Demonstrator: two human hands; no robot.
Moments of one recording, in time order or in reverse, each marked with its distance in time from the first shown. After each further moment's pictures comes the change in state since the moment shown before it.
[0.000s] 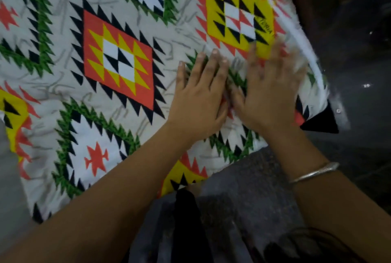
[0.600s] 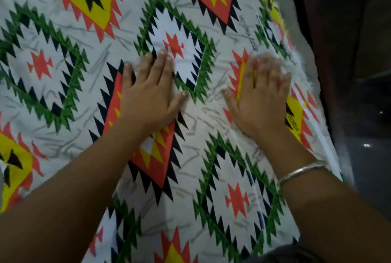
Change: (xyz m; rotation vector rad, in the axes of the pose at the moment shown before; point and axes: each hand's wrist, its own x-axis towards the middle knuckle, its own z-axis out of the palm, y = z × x) left_hand 0.069 -0.158 -0.035 0.131 0.063 -0.415; right_hand 0.160 -0.047 -0.011 -0.075 -0.003 -0.153
